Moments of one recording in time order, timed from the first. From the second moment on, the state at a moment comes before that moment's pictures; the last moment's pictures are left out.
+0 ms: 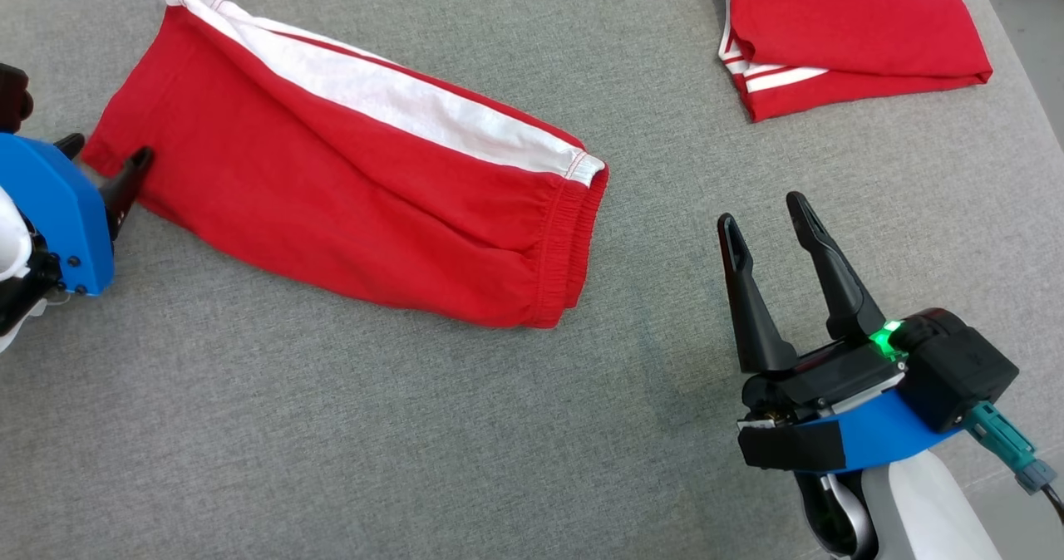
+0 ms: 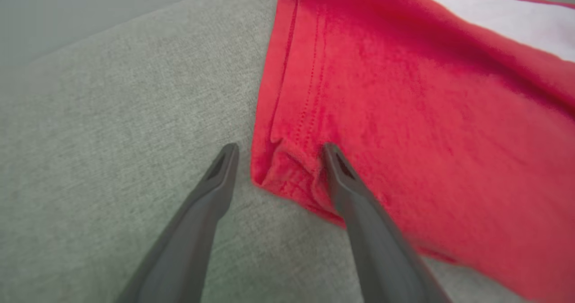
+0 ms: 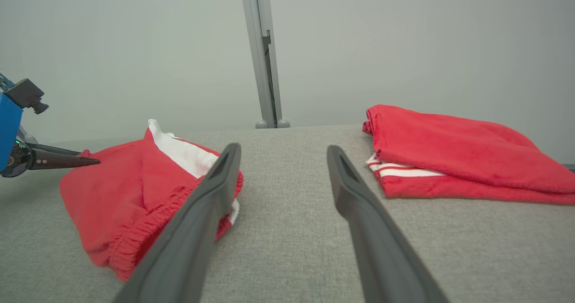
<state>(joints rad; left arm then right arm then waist) -0.89 0.76 -0.77 0.54 -0.91 -0.13 0.38 -0.24 -0.05 0.19 -0.02 0.22 0.13 -0.26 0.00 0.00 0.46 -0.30</state>
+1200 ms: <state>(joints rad) -0.69 0.68 -0.80 0.37 -0.96 -0.08 0.17 -0.19 -0.06 0.15 0.03 0.24 0.13 -0.22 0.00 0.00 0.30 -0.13</state>
